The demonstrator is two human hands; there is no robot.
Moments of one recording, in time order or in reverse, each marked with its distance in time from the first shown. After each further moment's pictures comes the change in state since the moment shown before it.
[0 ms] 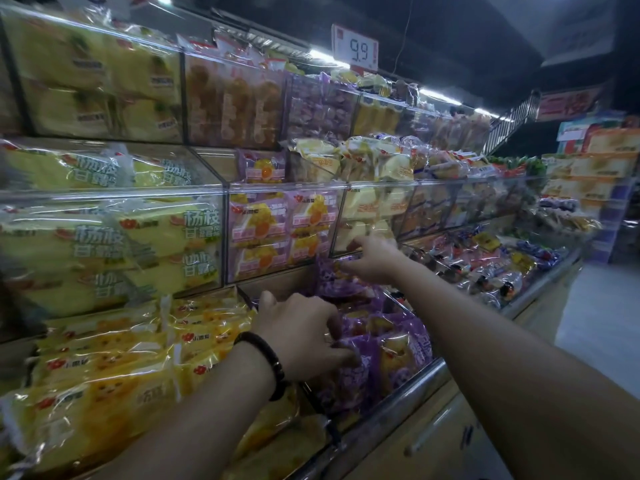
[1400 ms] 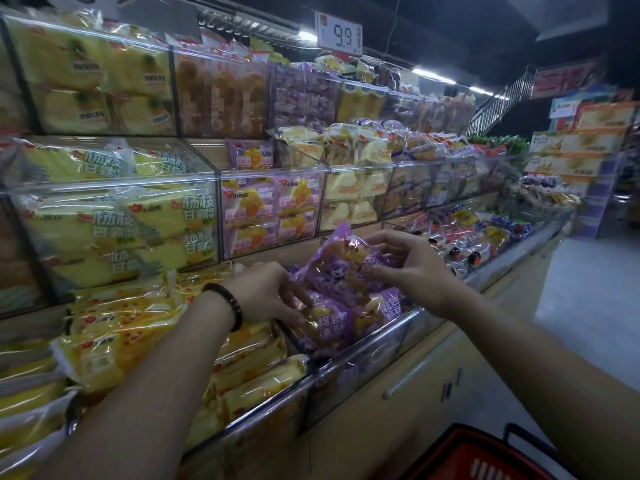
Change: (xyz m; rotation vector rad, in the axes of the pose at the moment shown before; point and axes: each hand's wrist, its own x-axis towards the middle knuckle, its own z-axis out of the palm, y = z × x) left_hand -0.011 -0.030 -0.021 -0.112 -0.120 -0.001; right_hand -0.160 0.047 -0.028 0.984 0.047 -0.332
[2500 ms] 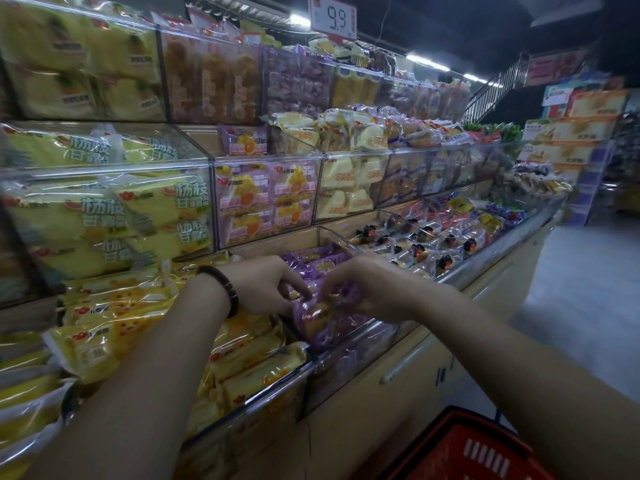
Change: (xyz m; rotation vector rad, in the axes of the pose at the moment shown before) left_hand 0.000 -0.003 -0.003 0.022 -0.251 0.070; right_hand -0.002 -0.014 0.046 -0.834 -0.430 -0.132
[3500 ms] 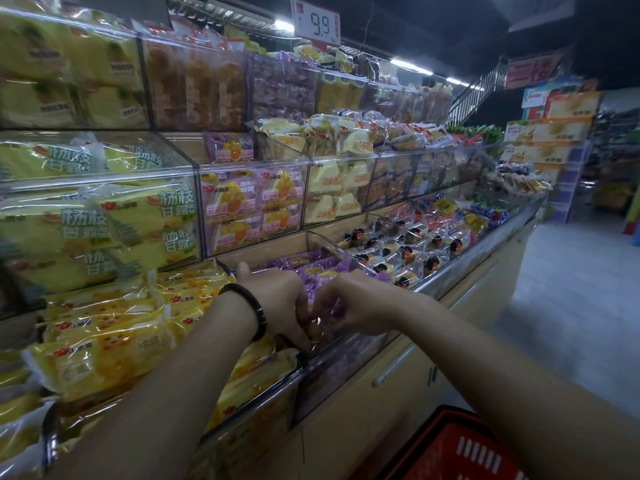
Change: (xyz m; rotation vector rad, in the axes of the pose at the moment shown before) left_hand 0.000 0.052 0.016 0.298 0.105 -0.107; right_hand 0.006 0.007 0.019 0.052 -0.098 0.118
